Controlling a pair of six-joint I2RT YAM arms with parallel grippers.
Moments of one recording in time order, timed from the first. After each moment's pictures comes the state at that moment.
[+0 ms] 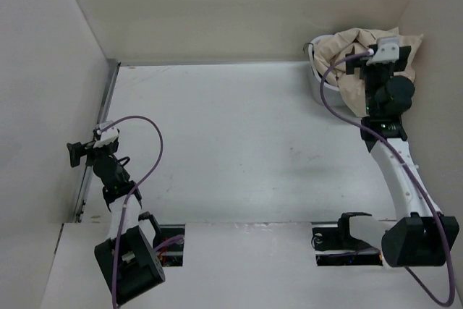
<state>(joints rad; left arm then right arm) 0.46 0.88 0.16 0.91 -0.27 0.50 -0.05 1.09 0.96 0.52 0.03 -0.38</state>
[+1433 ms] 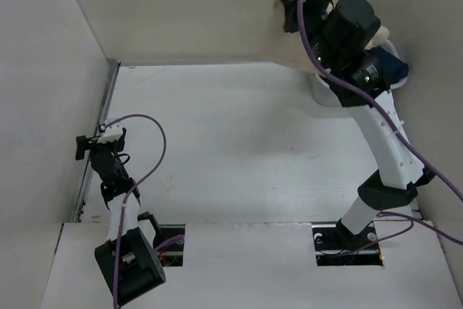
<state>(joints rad) 0.47 0.87 0.21 0.75 -0.10 0.48 0.60 1.67 2.33 -0.45 0.35 -0.10</state>
